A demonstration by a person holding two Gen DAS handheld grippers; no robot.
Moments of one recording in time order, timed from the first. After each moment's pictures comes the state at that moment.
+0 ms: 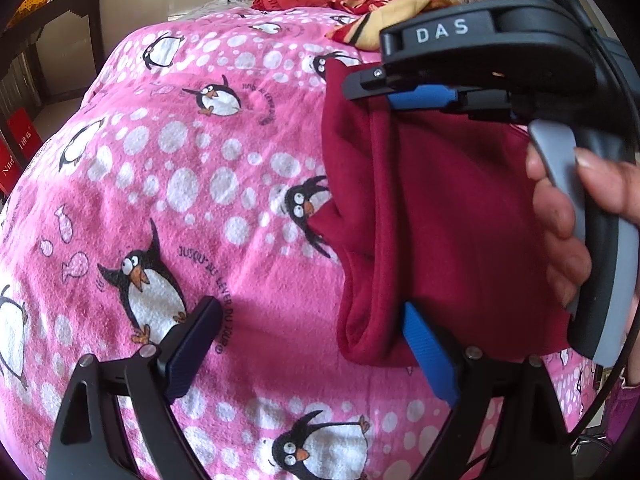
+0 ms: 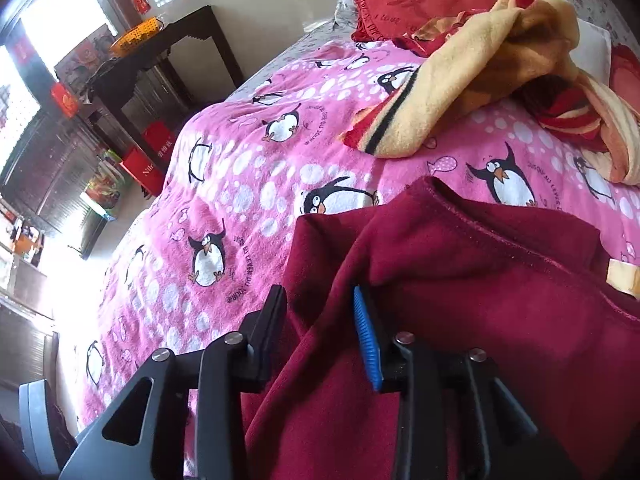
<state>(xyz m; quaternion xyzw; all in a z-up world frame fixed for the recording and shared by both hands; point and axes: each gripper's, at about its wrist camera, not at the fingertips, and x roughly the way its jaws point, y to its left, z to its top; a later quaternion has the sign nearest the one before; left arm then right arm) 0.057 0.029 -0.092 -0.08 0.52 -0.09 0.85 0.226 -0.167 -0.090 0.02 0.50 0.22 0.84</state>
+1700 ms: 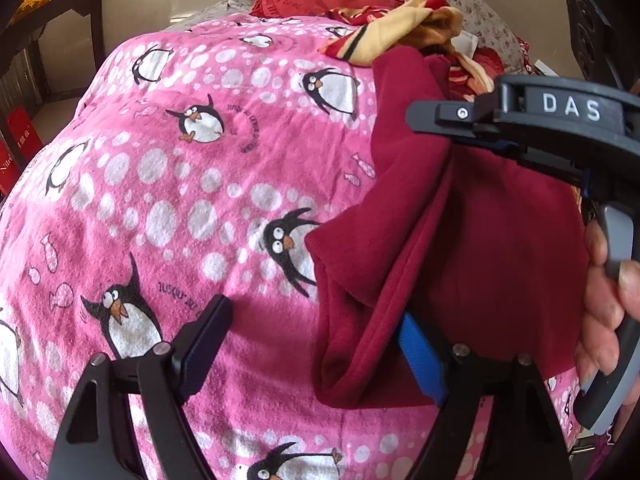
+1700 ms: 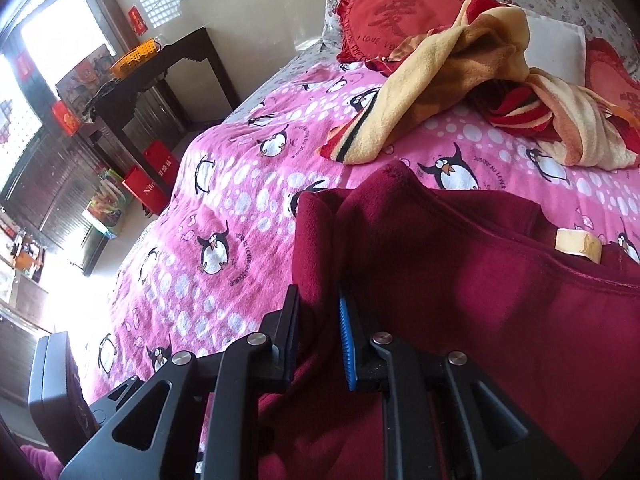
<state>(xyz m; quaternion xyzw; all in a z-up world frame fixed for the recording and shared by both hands) 0.088 0.010 -0.083 -0.09 0.51 -0.09 0.85 0.189 -0.200 -0.062 0.05 0.47 0.21 0.86</state>
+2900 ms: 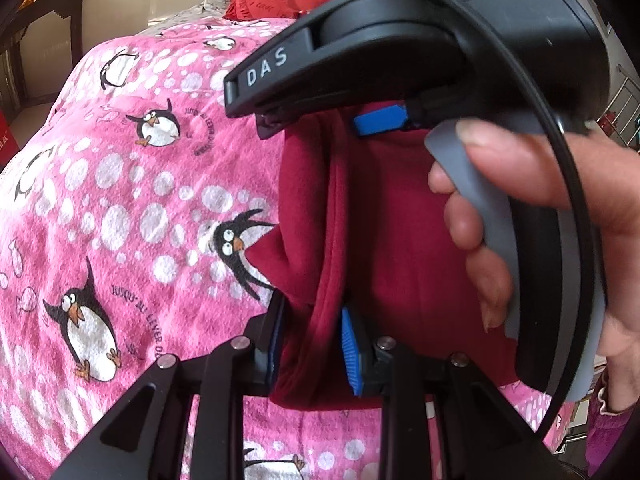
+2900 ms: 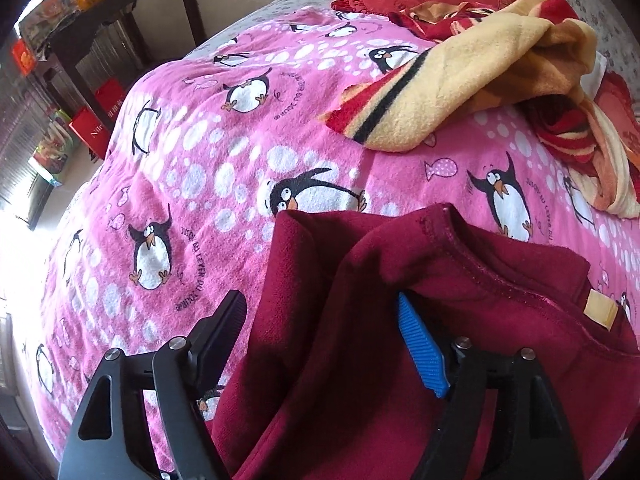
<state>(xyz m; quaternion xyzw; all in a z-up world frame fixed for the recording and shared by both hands) 0.094 -0.015 -0.089 -0.11 0.50 -0.13 0.85 0.251 -0.131 -0.102 -0.07 0.54 0.14 0.82</state>
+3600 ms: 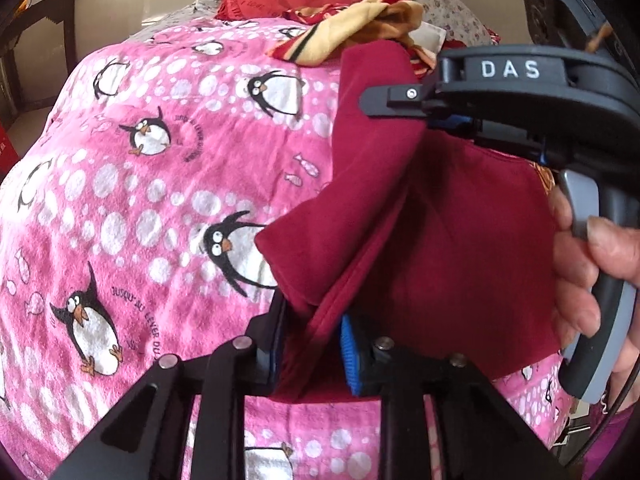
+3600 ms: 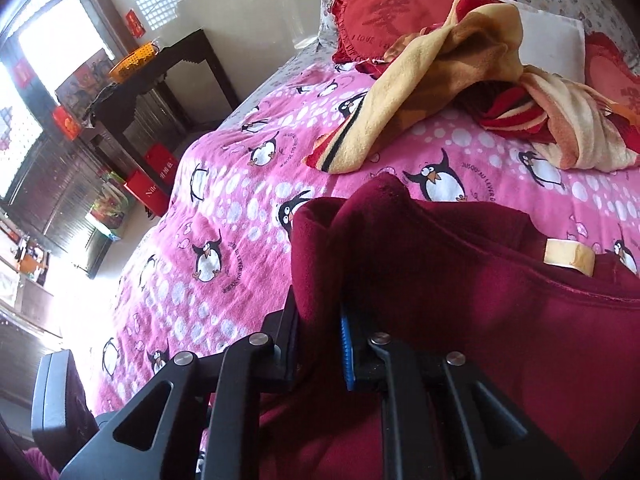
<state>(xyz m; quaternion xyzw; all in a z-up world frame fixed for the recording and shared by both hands) 0.093 -0.020 -0.074 -0.08 0.50 -0.14 0.85 0.202 -0.213 -0.055 0.06 0.48 0.21 0.85</state>
